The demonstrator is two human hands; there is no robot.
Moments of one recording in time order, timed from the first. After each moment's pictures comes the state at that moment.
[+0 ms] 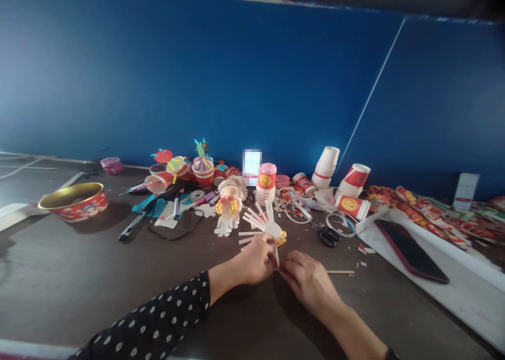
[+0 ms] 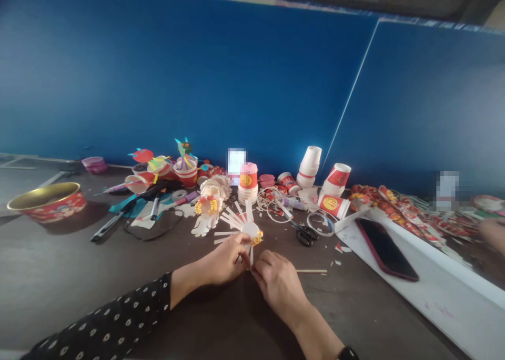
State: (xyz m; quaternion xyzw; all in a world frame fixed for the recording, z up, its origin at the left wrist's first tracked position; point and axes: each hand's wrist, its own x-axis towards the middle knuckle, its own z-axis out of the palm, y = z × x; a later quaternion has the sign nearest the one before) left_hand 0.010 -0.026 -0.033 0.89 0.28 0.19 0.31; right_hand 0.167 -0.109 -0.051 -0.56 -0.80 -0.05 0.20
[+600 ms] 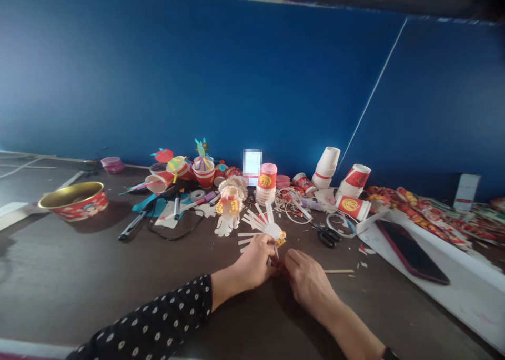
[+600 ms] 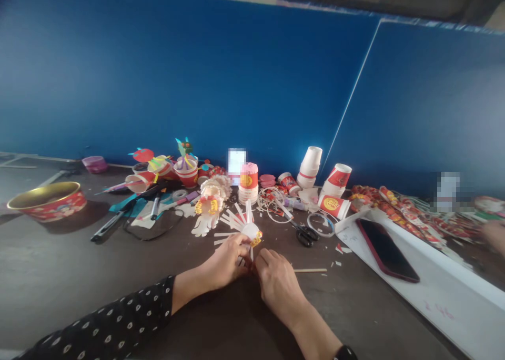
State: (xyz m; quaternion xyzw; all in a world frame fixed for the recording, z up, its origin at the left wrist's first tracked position) left_hand 0.012 -0.031 -0.033 0.87 0.31 0.20 0.31; right_hand 0.164 -0.103 -0.053 -0.59 -0.79 -0.08 0.14
